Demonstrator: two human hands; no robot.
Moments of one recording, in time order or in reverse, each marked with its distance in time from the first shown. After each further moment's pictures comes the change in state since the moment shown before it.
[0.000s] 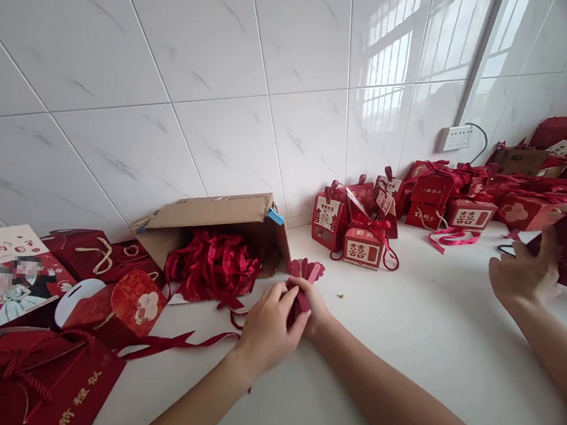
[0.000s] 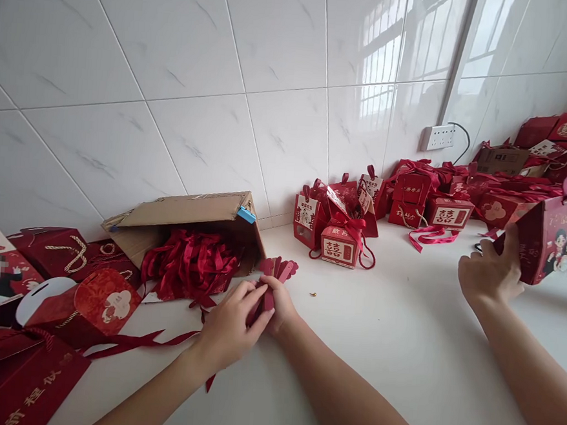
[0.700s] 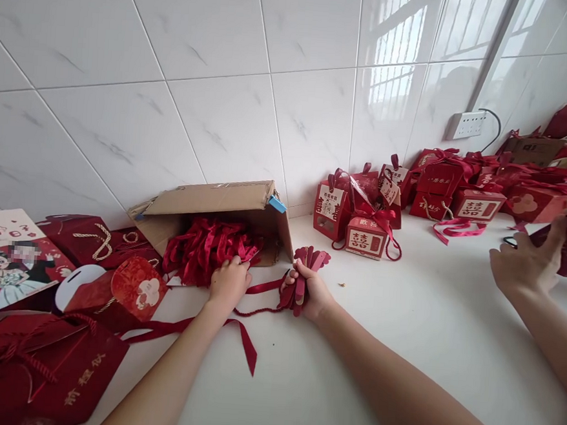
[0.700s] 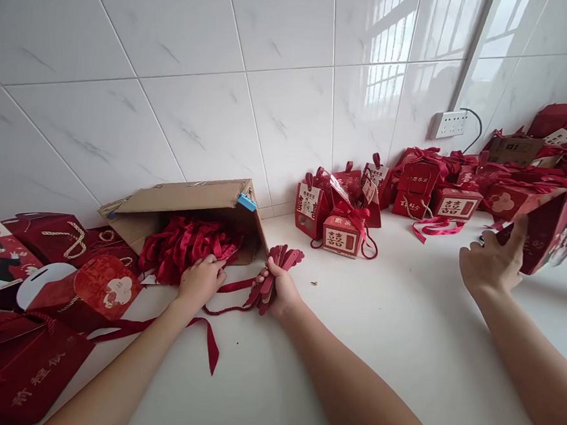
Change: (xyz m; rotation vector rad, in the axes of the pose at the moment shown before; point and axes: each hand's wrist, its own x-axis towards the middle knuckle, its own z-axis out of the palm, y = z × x) left_hand 0.040 -0.096 -0.029 0.561 0.012 -0.242; right_hand 0.008 -0.004 -0.009 0.193 -0.002 0.037
